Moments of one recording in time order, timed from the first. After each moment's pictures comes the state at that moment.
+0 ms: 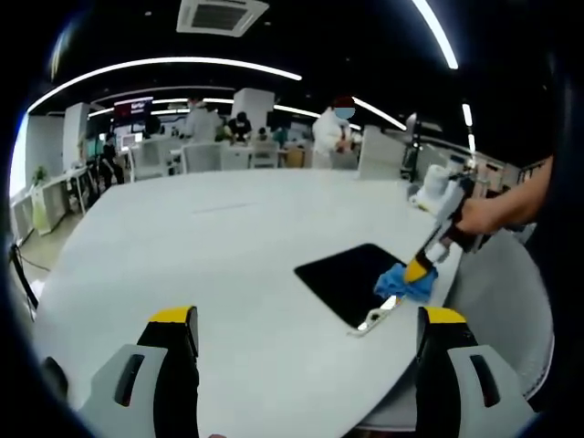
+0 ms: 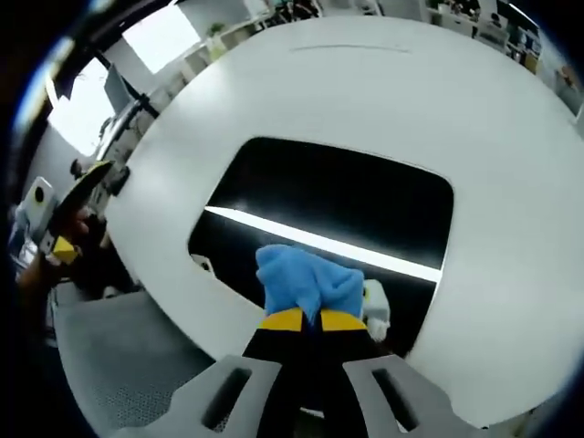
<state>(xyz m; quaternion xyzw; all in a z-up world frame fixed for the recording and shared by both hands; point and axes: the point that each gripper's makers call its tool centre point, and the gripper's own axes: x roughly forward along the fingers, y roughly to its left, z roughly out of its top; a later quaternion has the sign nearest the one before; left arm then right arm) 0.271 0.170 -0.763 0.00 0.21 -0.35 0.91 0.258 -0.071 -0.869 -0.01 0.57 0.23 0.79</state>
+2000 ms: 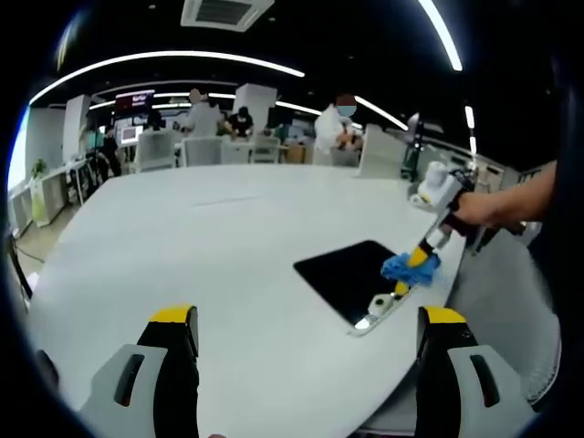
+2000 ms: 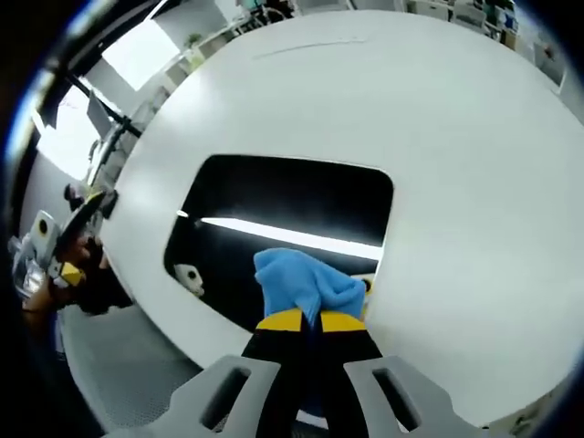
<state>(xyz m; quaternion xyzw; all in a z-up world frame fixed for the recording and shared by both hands) 0.277 0.165 -0.776 -0.01 0.23 -0.35 0.91 0.291 -0.118 -0.869 0.03 0.58 0.19 0.79</state>
